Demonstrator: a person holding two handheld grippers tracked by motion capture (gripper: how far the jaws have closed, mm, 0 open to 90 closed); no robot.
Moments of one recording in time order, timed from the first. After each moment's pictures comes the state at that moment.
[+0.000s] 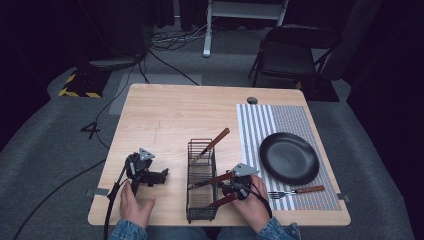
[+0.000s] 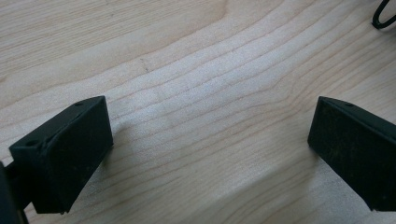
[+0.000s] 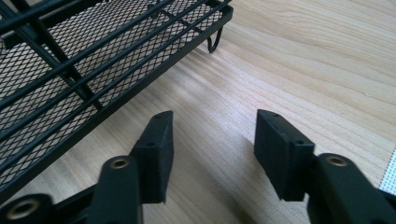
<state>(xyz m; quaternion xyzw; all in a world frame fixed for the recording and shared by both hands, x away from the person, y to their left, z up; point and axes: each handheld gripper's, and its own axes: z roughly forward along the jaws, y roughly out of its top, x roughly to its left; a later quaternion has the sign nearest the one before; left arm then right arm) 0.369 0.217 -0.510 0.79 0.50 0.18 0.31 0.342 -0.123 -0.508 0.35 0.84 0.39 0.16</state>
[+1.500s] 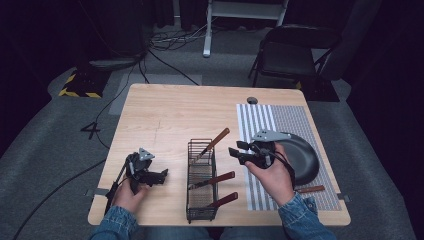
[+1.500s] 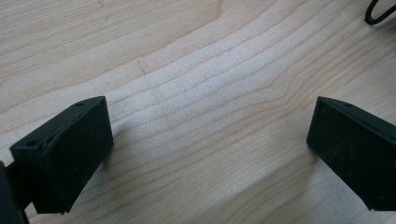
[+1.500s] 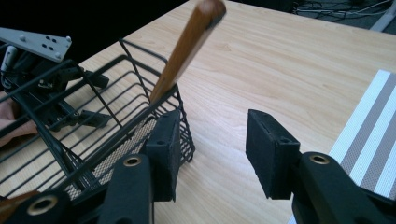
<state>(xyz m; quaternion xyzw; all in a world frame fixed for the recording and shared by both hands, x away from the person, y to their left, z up) 0.370 0.219 -0.510 0.80 0.49 0.17 0.31 0.379 -0.160 -0.392 0.36 0.79 0.47 0.13</state>
